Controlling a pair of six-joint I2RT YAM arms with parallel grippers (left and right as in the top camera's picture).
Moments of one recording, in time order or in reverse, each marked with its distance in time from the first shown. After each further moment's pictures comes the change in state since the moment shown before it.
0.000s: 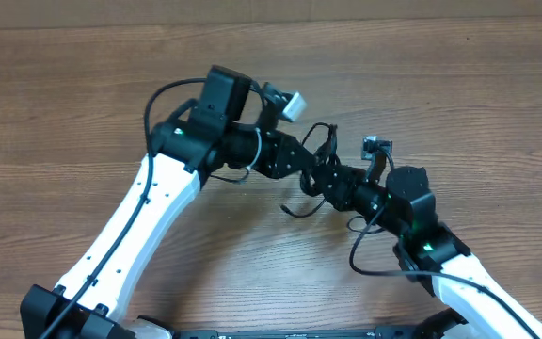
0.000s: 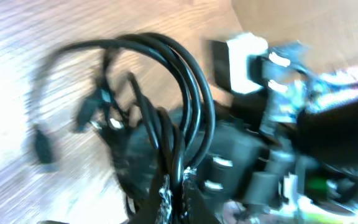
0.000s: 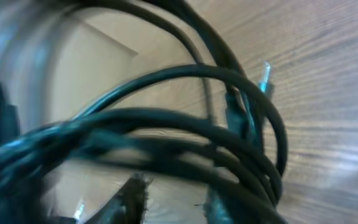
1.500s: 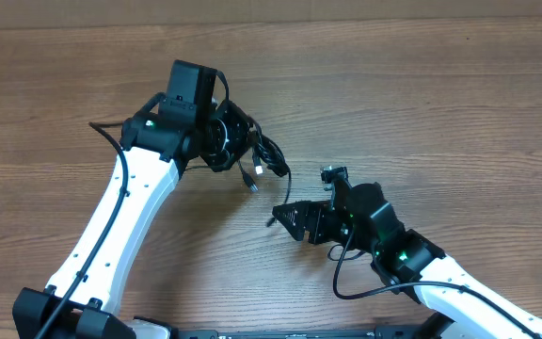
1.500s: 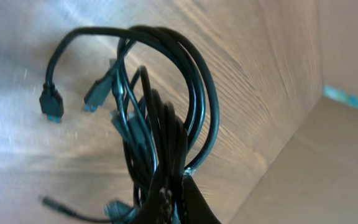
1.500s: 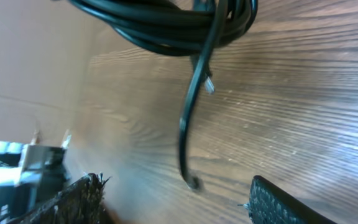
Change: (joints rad) left arm 0.099 0.000 0.000 -0.084 -0.426 -1.007; right arm 0.239 0.094 0.002 -0.113 0.054 -0.025
